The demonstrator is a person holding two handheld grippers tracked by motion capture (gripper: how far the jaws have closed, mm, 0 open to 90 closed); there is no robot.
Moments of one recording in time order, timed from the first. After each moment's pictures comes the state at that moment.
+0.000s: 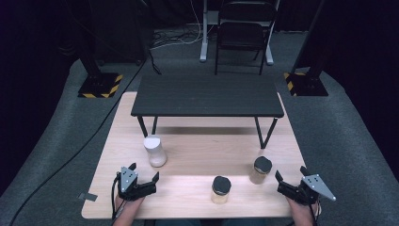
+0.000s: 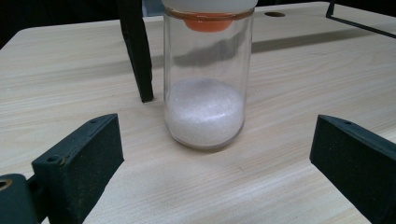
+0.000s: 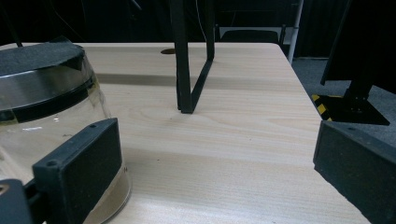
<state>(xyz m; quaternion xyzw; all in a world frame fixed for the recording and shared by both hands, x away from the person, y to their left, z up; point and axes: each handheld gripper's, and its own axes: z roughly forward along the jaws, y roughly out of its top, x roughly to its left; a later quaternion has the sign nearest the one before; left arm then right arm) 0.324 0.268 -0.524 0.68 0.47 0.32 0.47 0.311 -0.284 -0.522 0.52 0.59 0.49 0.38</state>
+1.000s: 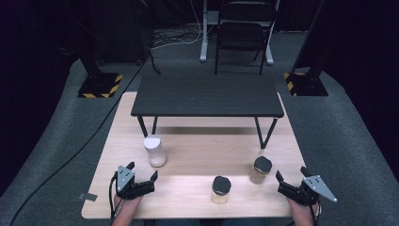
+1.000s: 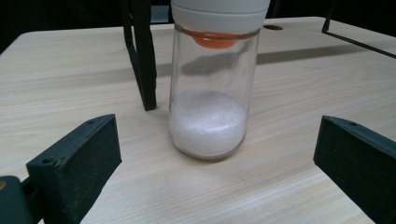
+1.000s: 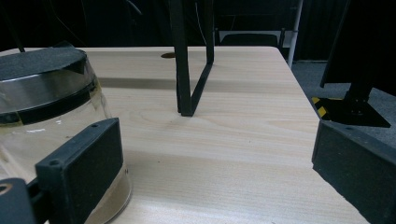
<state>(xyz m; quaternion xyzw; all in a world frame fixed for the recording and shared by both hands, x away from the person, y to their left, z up) 0.324 0.275 -0.518 0.66 0.47 0.32 0.49 0.309 -0.285 -0.522 0.52 0.59 0.49 0.38</state>
